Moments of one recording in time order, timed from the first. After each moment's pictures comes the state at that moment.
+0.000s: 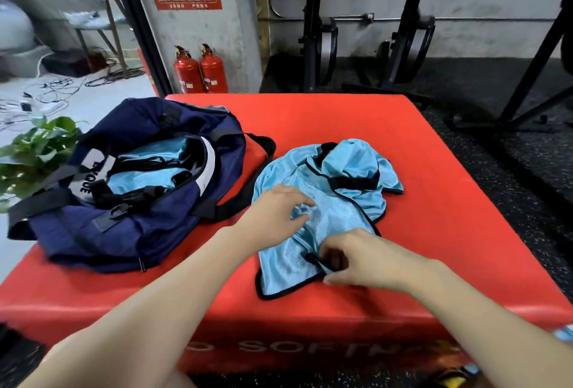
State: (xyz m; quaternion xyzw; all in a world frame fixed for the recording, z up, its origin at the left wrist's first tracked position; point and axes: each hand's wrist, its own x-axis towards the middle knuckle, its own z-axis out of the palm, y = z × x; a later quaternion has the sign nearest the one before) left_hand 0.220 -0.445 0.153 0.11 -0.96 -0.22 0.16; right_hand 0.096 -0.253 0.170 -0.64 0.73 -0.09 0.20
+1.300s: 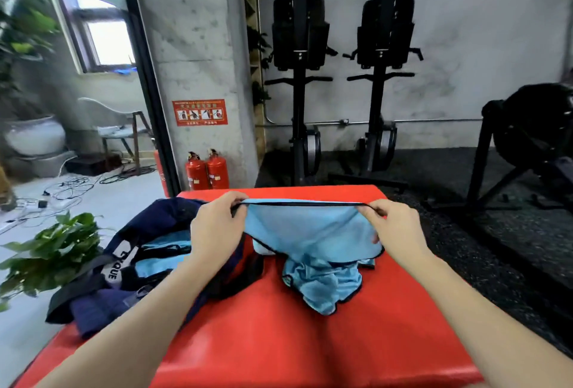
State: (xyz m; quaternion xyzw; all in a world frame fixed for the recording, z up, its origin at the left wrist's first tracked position) left_hand 0.276 -0.438 0.324 0.36 -0.81 -0.17 0.42; right_hand 0.041 -0.222 0.308 -0.38 0.80 -0.45 -0.11
